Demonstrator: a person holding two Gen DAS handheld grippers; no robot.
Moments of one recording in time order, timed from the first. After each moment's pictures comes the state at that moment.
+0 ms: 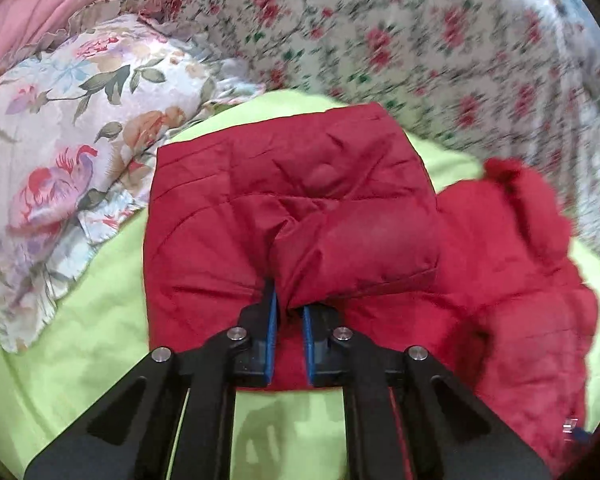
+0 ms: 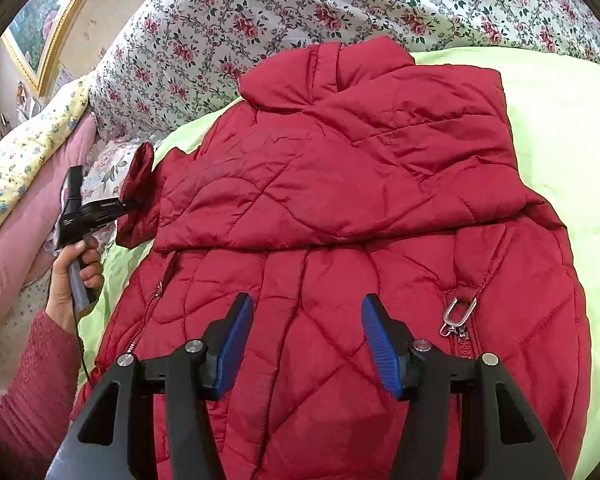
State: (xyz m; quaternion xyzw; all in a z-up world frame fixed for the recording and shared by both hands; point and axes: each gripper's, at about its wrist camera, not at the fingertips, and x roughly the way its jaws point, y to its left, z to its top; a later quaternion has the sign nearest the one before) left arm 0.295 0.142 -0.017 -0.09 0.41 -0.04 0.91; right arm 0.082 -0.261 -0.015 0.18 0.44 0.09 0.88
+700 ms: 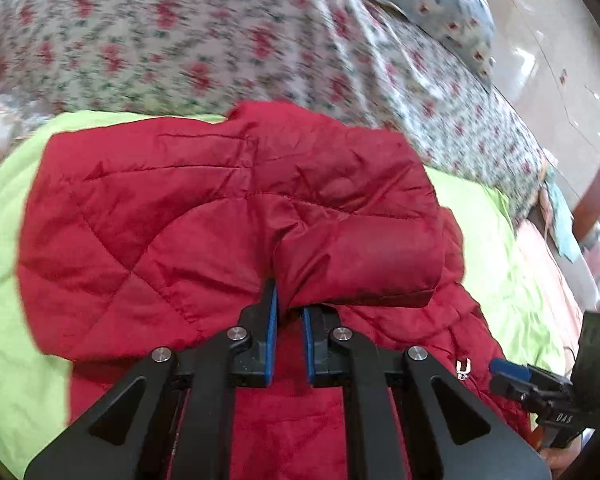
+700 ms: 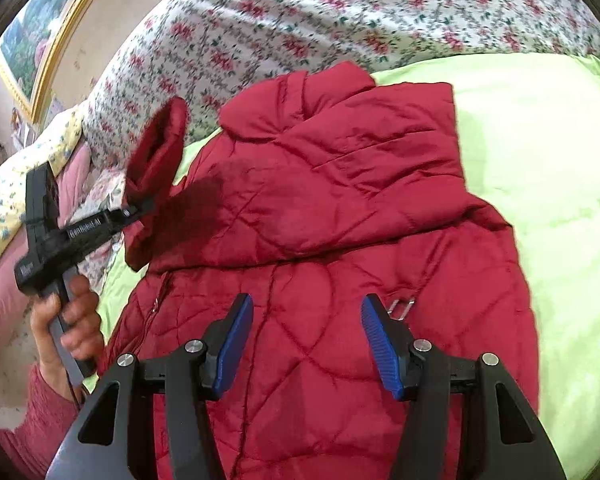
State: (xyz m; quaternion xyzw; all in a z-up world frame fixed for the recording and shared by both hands) left arm 0.214 -0.056 0.015 -0.05 0.39 -0.26 0.88; right arm 0.059 -0.299 0.000 0.21 0.41 0.06 0.89
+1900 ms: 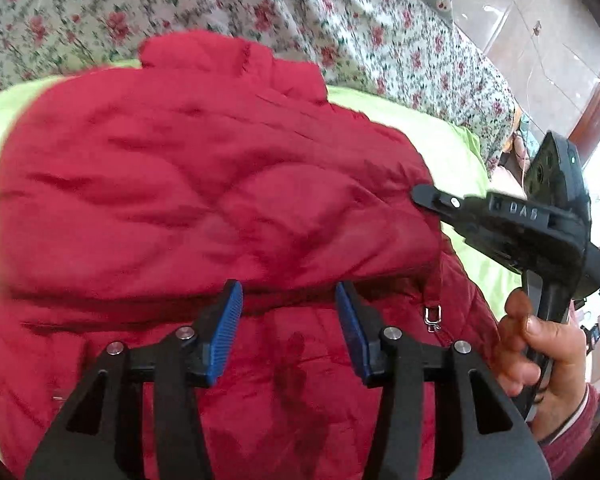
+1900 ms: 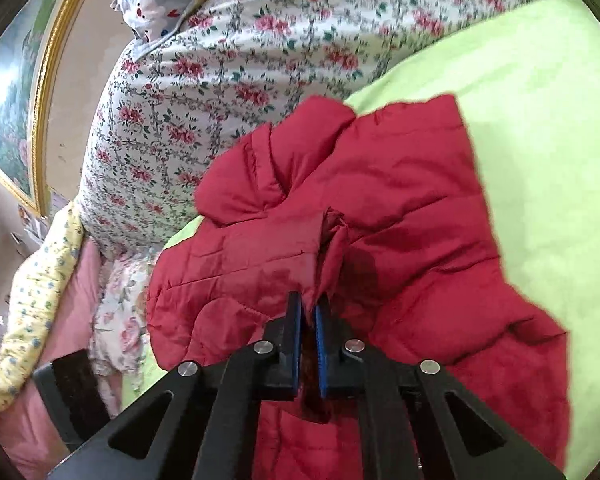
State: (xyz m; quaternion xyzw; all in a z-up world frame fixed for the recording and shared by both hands) left arm 0.182 -0.108 -0.006 -0.01 0.44 -0.31 0.84; right arm 0.147 -0.361 -0.018 0.33 0.36 0.06 0.87
